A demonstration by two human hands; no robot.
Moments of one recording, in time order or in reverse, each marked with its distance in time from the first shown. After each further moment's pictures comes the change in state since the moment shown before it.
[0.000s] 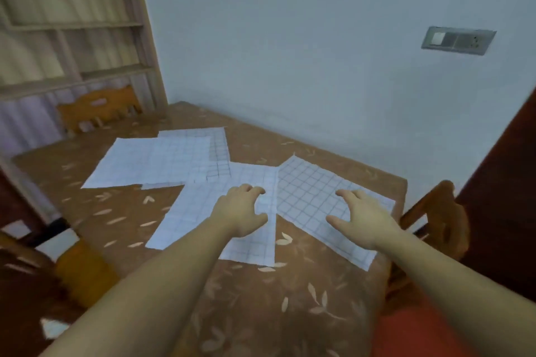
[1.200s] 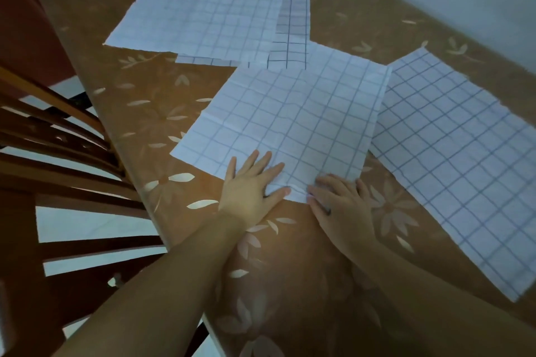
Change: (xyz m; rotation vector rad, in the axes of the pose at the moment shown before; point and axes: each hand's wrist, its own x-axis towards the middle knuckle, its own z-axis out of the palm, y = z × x) left_hand 0.044 -0.162 0.219 -0.087 0.043 -0.256; right_hand 0.132 -0.059 0.305 0.166 0.126 -0.524
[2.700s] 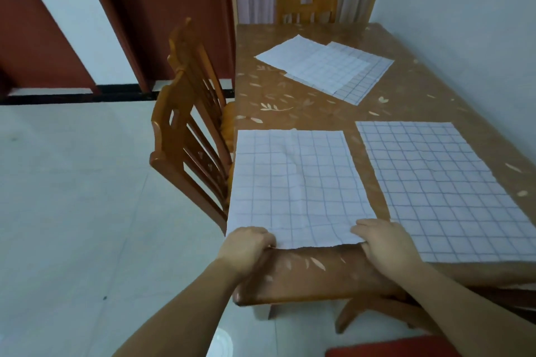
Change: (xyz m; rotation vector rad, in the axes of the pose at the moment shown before) left_hand -0.305 0.239 0.027 0.012 0.101 -0.321; right_hand -0.153 0.103 -0.175 -0.384 -0.451 -0.570
